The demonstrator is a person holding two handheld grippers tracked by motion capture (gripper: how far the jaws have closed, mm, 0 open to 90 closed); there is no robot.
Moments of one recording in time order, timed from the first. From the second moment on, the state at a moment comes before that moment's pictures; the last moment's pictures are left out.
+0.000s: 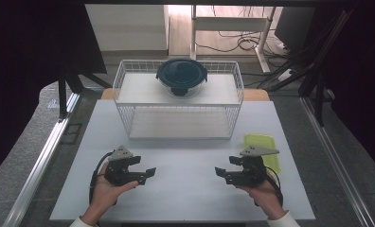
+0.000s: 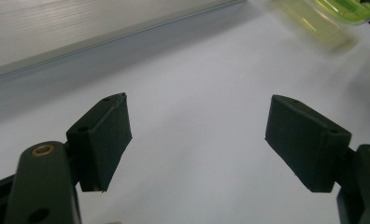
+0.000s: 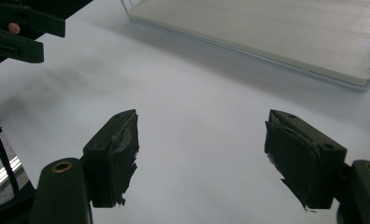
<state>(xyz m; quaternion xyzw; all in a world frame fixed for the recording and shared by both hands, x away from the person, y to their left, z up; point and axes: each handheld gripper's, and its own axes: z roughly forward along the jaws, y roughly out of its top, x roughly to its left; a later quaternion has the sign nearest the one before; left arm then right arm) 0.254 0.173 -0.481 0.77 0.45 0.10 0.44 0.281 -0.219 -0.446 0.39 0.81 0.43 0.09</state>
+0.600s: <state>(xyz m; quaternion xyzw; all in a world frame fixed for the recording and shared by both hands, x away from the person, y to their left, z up) 0.257 0.178 -0.486 0.78 0.46 0.10 0.42 0.285 -0.265 -0.436 0.43 0.80 0.40 0.13</state>
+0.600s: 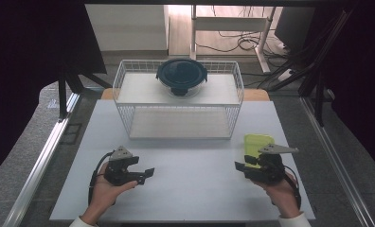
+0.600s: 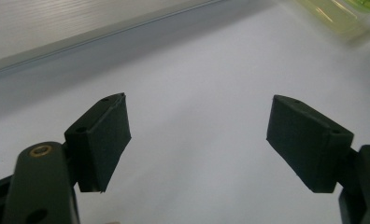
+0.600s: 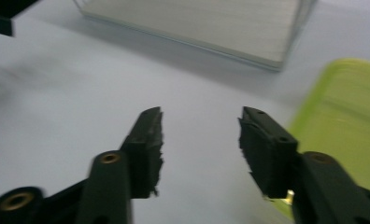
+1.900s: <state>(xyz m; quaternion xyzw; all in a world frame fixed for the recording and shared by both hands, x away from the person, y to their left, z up) 0.262 0.183 -0.502 0.77 0.48 0.09 0.41 0.311 -0.372 -0.480 0.53 0.79 0.24 0.20</state>
